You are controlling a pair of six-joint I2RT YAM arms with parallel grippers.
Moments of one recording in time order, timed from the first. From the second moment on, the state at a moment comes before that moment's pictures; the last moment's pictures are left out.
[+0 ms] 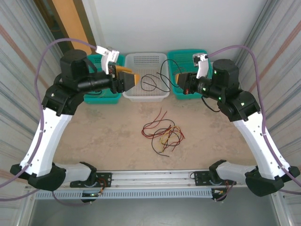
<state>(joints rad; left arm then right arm) -0.48 1.28 1.79 -0.75 0.63 -0.26 0.51 1.17 1.59 -0.71 -0.27 0.40</state>
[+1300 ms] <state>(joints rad) -0.49 1.48 1.87 -0.62 0.53 -0.41 0.61 1.08 1.27 -0.72 -0.03 0.52</state>
